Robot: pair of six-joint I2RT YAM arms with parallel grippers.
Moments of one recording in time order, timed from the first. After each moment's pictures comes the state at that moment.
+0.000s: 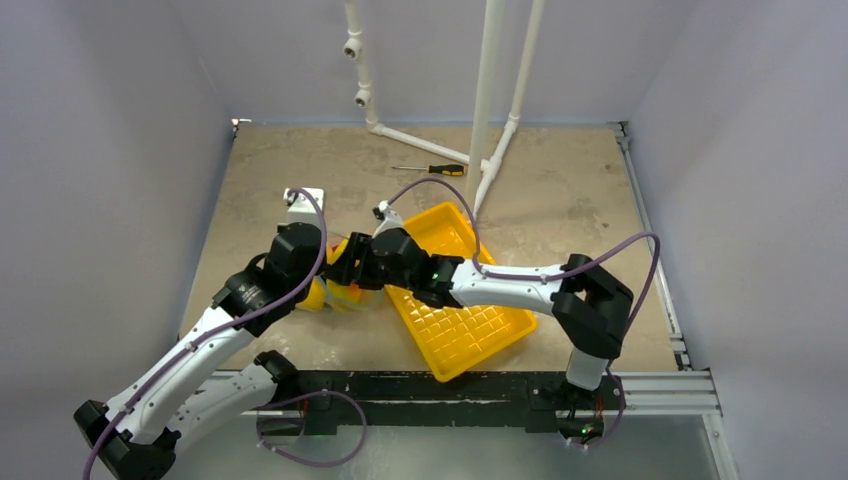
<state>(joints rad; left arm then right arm) -0.66 0.80 0.84 -0.59 -0.62 -0.26 1.13 1.78 1.19 0.18 0.08 1.08</state>
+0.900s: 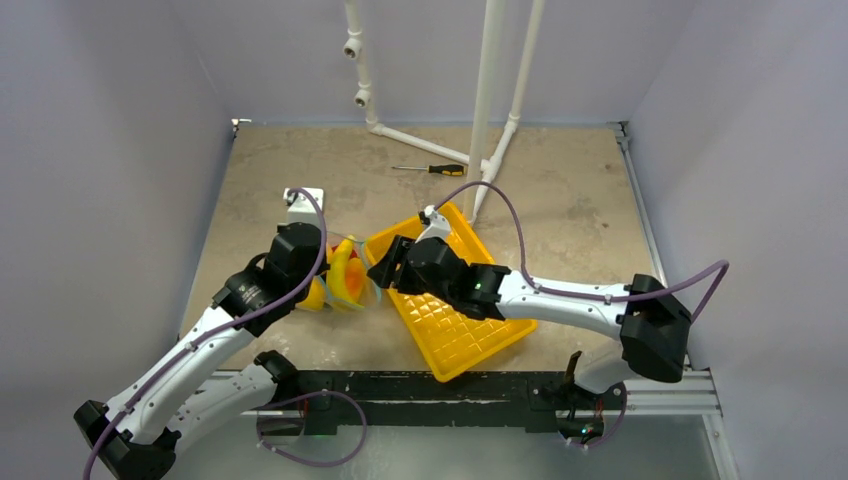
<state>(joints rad) -0.66 0.79 0.84 -0.59 -0.62 -0.26 1.13 1.47 1.01 -0.03 0.30 1.08</state>
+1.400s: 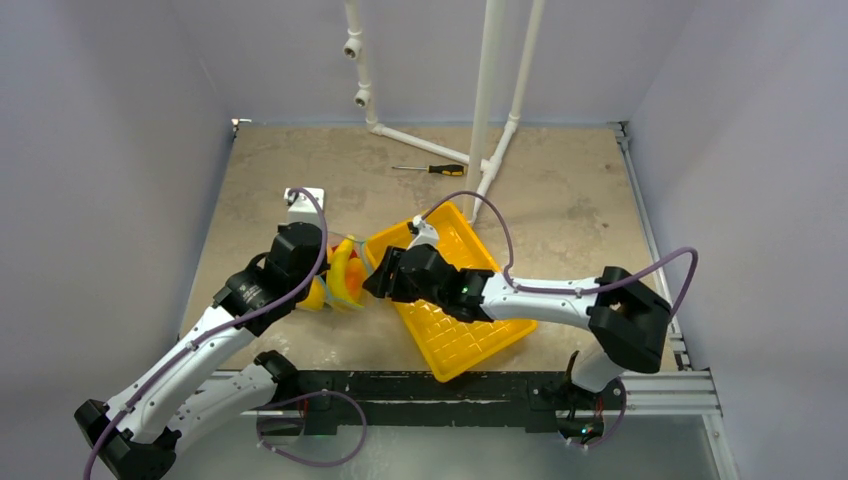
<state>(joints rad) -0.65 0.80 0.84 -0.59 -0.62 -0.26 1.13 1.57 0.96 0.08 0.22 1.08</state>
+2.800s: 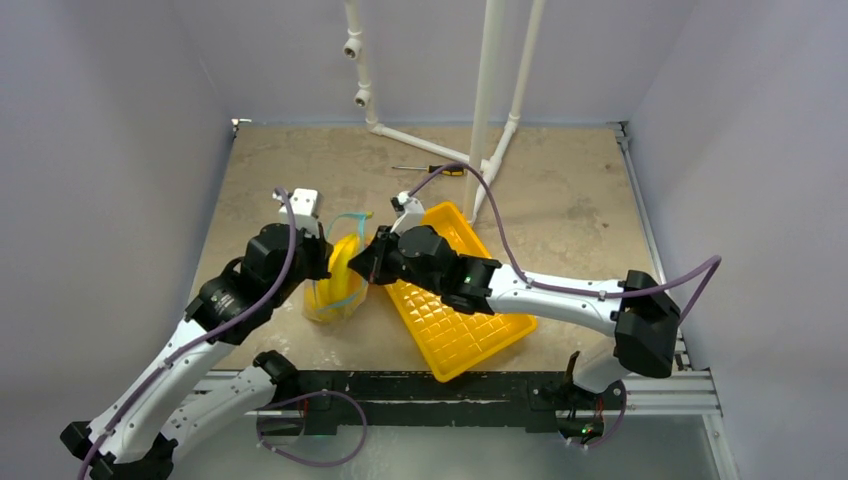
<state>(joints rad) -0.65 0.73 0.95 -0.72 -0.34 -0.33 1.15 1.52 1.12 0.11 0.19 0.90</state>
